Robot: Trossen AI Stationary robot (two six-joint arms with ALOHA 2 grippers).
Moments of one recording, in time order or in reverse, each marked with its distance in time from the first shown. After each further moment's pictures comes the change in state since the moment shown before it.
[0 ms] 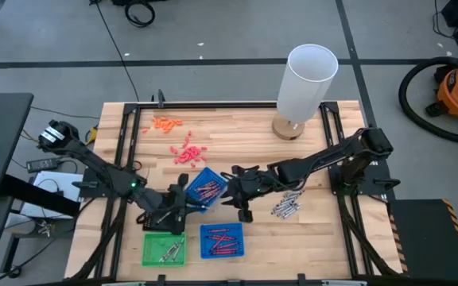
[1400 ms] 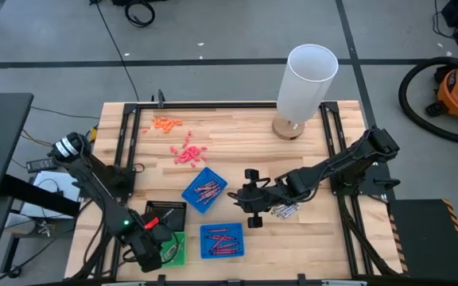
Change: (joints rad) left arm -0.352 0.279 0.361 -1.014 0.399 -0.999; right arm 0.126 -0.043 0.000 -0.225 0.292 -0.010
